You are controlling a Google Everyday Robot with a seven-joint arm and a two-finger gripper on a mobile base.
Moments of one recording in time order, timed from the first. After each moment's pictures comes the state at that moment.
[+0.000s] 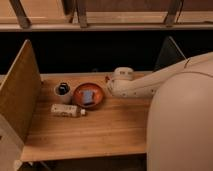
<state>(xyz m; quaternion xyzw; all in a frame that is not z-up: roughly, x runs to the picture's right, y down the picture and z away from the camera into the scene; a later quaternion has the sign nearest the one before) 0.040 -0.016 0.818 -0.04 -0.05 0.46 0.88</state>
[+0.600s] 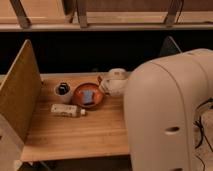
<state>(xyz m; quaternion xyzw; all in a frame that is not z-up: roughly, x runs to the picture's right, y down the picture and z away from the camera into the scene) -0.020 -0.017 0.893 -0.07 -0.11 0.43 0.89</state>
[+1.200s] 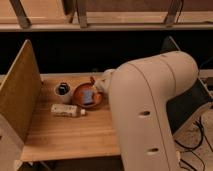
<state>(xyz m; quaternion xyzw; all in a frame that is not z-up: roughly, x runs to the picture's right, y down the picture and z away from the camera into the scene) -0.053 -0.020 0.922 -0.09 -0.15 0.42 0.89</state>
